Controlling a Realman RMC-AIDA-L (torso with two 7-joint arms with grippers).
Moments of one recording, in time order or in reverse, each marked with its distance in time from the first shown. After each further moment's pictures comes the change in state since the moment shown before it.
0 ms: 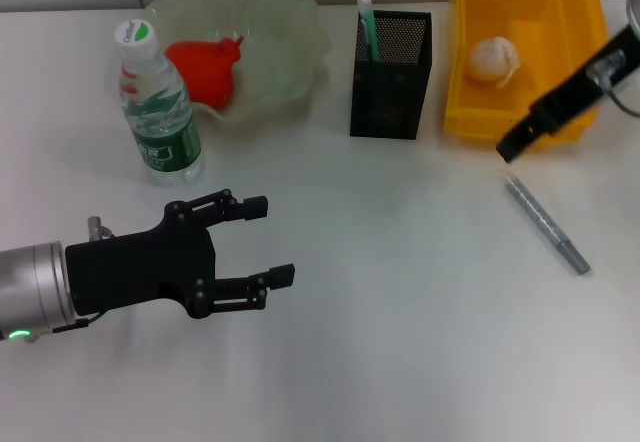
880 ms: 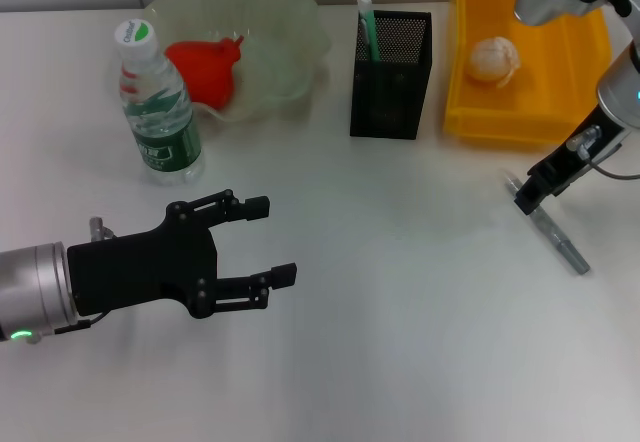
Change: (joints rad) left arm 0.000 -0.003 -0.001 -0.002 -0.002 0.000 -0.010; right arm 0.010 0.007 -0.072 0.318 -0.091 0.244 -0.027
